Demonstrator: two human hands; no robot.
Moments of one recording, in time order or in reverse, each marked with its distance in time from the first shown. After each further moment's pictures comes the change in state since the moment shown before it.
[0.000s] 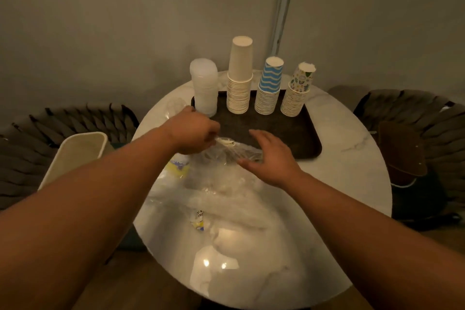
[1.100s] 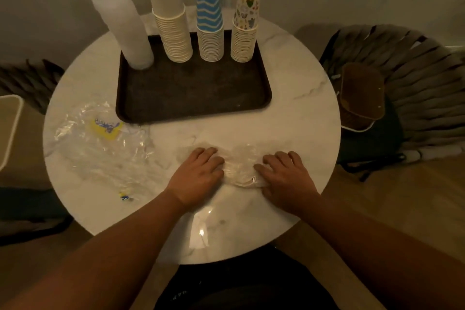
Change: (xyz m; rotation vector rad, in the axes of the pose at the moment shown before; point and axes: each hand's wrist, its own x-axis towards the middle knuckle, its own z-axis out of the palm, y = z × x) left_hand 0.009 0.211 0.151 -0.082 0.261 0.219; right_hand -0.148 0.189 0.031 -0.453 0.101 -0.343
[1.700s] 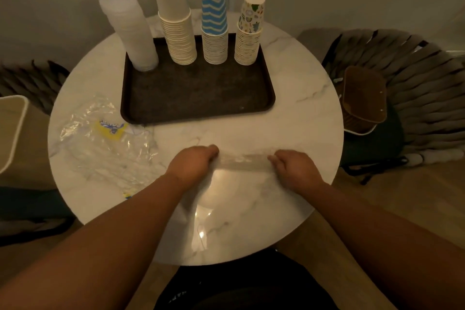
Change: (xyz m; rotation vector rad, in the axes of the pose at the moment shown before) left_hand 0.023 -0.024 -0.021 -0.396 -0.253 -0.485; right_hand 0.028 0.020 -0.008 0.447 -0.215 0.481
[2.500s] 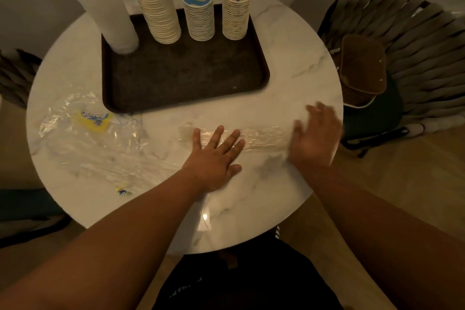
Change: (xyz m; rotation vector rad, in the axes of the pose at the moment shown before) left_hand 0.004 0.027 0.043 0.353 -0.282 0.215; right_hand -0.005 0.008 0.011 -0.089 0.610 0.292
